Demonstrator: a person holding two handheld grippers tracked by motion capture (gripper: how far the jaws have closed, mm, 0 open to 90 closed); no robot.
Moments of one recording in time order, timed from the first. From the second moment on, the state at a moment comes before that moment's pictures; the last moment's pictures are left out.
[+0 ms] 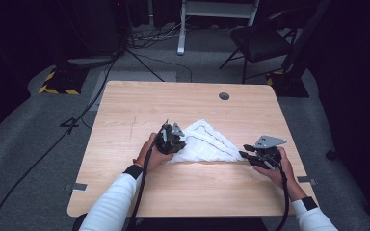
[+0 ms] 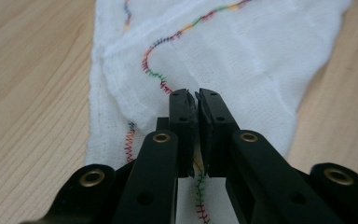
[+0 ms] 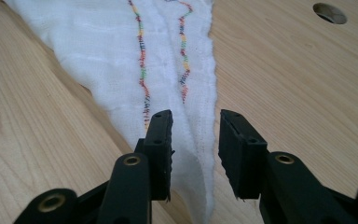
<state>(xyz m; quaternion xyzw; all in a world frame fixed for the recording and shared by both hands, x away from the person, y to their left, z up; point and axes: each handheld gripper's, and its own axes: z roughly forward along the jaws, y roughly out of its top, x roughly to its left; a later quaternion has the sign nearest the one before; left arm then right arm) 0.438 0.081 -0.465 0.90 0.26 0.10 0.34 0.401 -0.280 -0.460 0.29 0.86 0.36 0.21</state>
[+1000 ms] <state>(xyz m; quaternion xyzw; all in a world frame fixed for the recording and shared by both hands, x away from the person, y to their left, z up) 0.324 0.075 -0.480 0.93 0.11 0.02 0.36 0.384 -0.272 -0.459 0.28 0.87 0.37 0.20</state>
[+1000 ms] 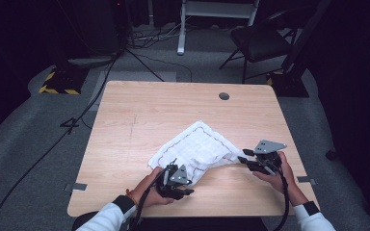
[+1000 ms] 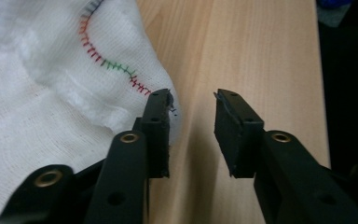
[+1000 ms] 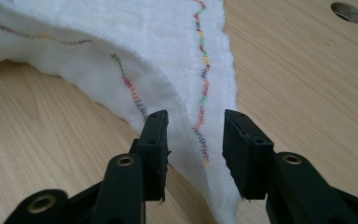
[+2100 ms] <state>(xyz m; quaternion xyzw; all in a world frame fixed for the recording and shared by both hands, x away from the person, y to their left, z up) 0.429 0.120 -0.479 0.89 0.28 0.08 0.35 0.335 -0.187 -0.458 0.17 0.89 0.40 0.08</state>
